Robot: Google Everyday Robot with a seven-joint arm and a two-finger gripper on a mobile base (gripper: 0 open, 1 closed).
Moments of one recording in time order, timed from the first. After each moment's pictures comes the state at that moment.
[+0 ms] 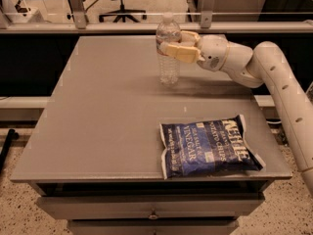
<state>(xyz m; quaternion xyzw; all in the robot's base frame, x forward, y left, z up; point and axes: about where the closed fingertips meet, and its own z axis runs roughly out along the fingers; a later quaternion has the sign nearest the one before) 0.664 -0.061 0.951 -0.40 0.48 0.48 0.61</state>
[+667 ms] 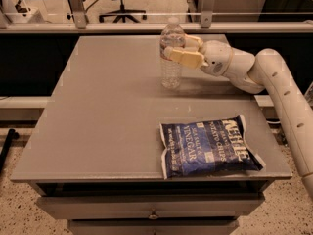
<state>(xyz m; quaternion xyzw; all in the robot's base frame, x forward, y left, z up) 0.658 -0.070 0.941 -0.39 0.47 0.50 0.61</state>
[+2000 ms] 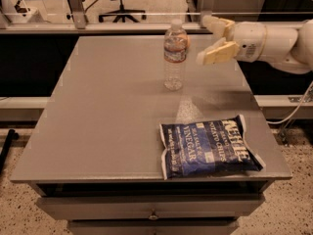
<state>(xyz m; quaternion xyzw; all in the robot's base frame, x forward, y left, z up) 0.633 -0.128 0.980 -0.43 0.55 0.42 0.58</state>
